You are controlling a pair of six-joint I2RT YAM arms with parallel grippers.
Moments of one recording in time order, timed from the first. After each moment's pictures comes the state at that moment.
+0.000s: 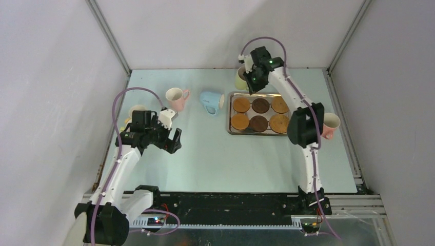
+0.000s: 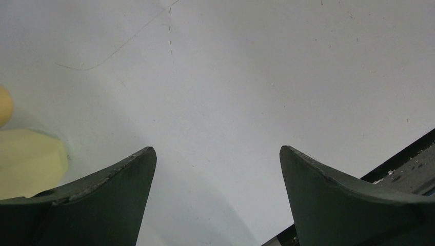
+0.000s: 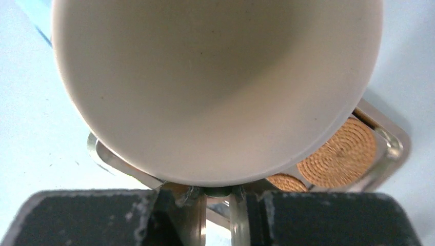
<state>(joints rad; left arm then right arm) -0.07 0.98 0.79 -0.73 0.40 0.36 0.37 2.16 2.18 -0.99 -0.10 -0.17</state>
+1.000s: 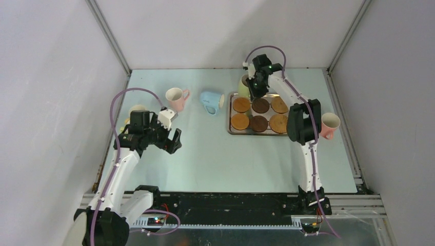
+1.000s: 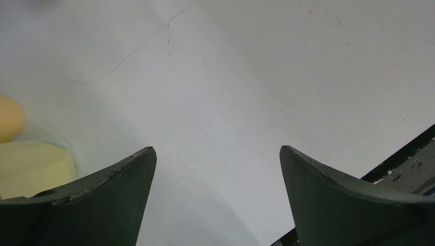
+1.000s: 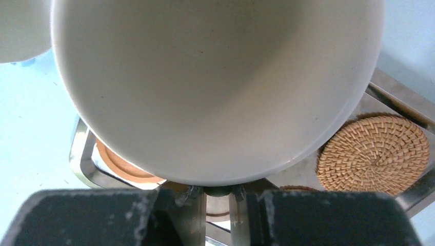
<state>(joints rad) -0.07 0.94 0.79 -0.72 0.43 0.39 0.34 2.29 2.13 -0.93 -0.13 -0.09</state>
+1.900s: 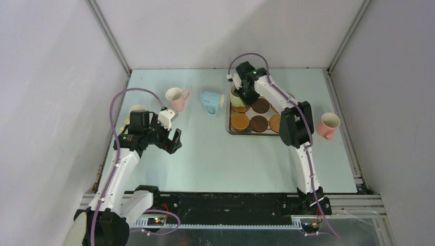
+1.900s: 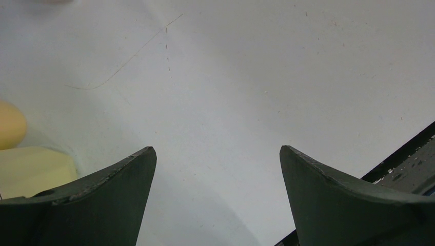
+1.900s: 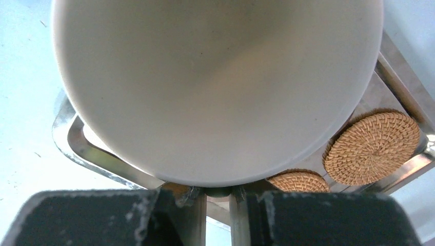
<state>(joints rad) -0.06 0.94 0.78 -0.71 0.45 0.40 0.47 2.29 2.12 -1.02 0.02 -0.22</state>
